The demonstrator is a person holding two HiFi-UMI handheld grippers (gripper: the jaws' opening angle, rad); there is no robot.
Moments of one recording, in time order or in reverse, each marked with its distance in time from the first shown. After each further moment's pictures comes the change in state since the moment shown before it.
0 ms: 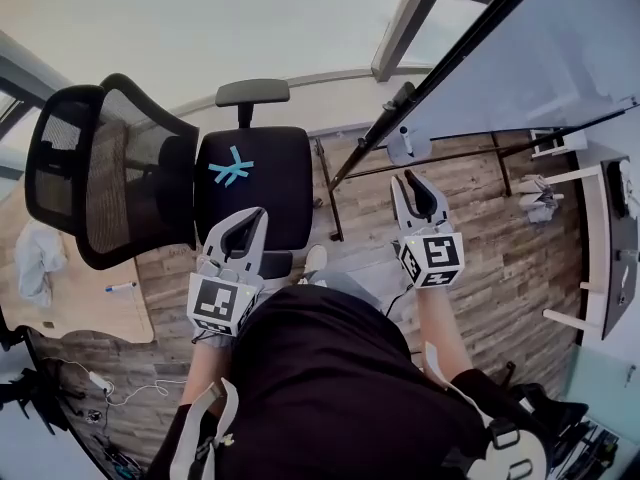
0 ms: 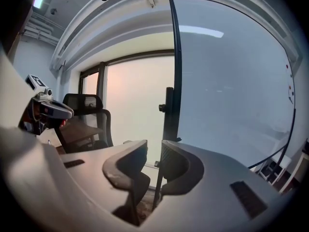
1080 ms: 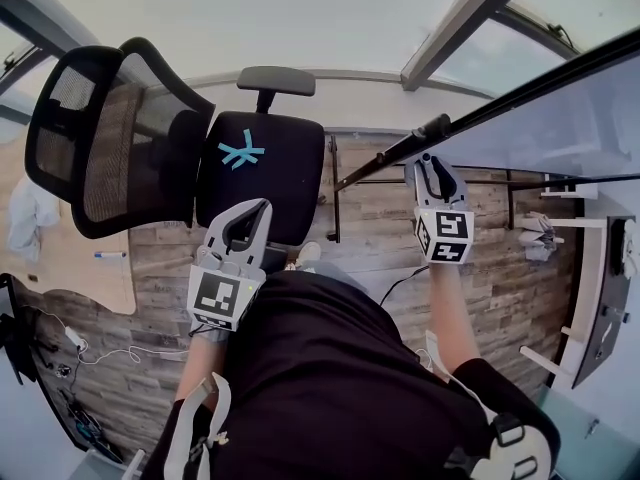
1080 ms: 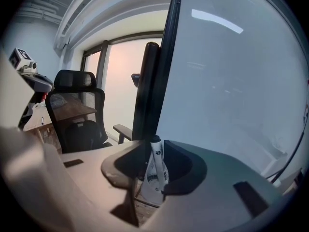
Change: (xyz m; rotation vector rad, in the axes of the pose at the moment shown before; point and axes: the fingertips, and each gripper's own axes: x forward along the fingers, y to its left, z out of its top) left arm 0.015 0.020 -0.002 -0.033 0.014 0.130; right arm 0.085 -0.062 -0.020 -0.159 0.164 0.002
